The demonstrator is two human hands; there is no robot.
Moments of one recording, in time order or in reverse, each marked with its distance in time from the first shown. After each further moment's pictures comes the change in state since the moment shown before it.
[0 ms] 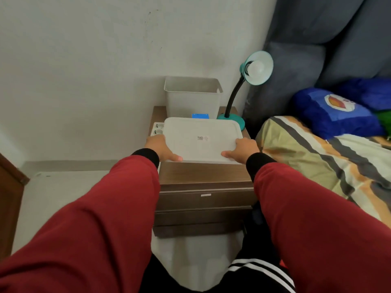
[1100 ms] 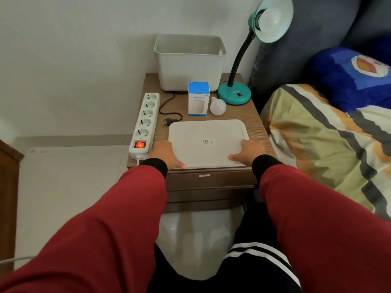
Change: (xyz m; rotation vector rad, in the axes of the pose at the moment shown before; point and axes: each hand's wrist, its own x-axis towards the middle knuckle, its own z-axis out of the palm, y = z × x) left_hand 0.023 -0.007 0.093 0.152 -0.151 -0.057; right_hand 0.018 0.039 0.073 -0.118 -0.176 0.078
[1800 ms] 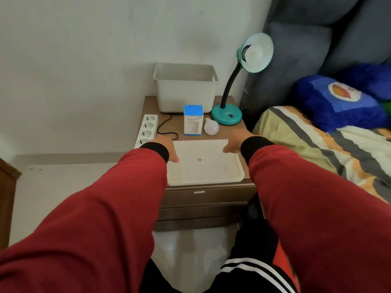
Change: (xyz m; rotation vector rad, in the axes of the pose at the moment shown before) left_hand 0.002 0.031 -0.075 0.175 -0.062 0.040; right_hand -0.024 -0.034 -0.101 0.061 -0.010 -0.076
